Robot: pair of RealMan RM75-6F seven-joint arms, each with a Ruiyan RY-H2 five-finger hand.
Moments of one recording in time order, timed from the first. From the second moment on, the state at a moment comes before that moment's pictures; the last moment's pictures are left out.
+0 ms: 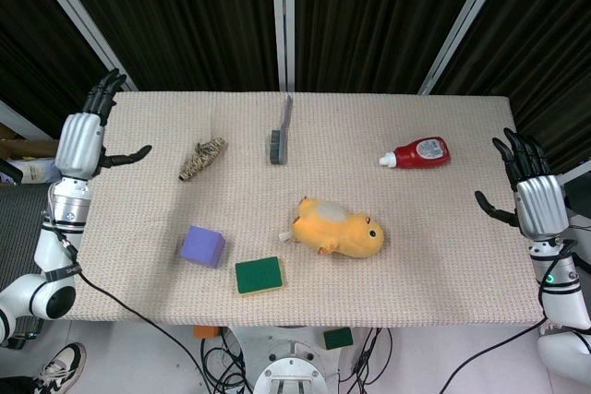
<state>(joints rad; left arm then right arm) -0.55 -1.22 -0.35 -1.49 1.29 1.25 -0.25 0.36 -1.35 0.17 -1.09 -1.55 1.55 0.38</state>
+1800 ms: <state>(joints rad) -0.52 -1.20 -0.32 -1.49 1.27 1.25 -0.25 0.86 -1.06 0.13 -2.02 -1.10 0.72 -0.44</state>
